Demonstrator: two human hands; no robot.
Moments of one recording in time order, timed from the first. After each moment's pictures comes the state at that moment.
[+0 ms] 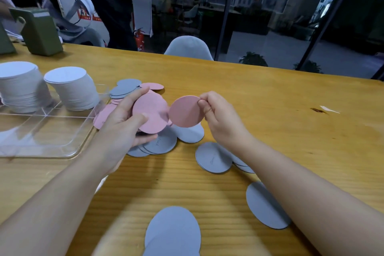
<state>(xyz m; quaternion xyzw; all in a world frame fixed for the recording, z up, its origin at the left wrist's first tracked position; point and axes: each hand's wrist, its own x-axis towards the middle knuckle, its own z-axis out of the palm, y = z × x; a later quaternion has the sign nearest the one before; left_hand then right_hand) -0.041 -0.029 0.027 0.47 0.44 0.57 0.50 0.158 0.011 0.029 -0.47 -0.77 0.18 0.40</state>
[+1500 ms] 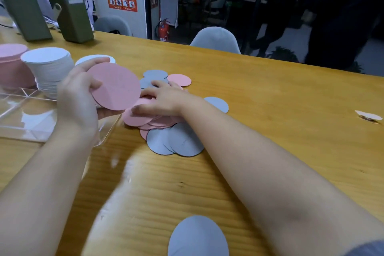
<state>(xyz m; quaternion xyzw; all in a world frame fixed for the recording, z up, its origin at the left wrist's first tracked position) -0.112 -0.011 0.042 0.32 0.54 0.70 0.34 0.018 0.089 0.026 -0.47 -0.86 0.17 0.03</state>
